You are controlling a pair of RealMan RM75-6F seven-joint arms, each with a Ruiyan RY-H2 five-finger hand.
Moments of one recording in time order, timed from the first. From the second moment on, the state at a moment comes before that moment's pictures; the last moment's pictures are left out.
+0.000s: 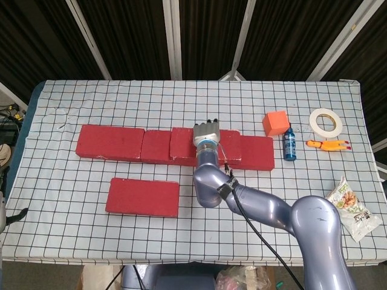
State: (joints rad) left arm -0.06 -1.17 -0.13 -1.79 1.20 1.54 0.42; right arm 1.49 -1.68 0.61 -1.11 0.55 0.99 -1.64
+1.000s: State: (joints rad) left arm -0.06 -1.16 -0.13 -1.79 1.20 1.55 0.41; right arm 1.48 -1.71 0.68 -1.12 0.54 1.08 -1.68
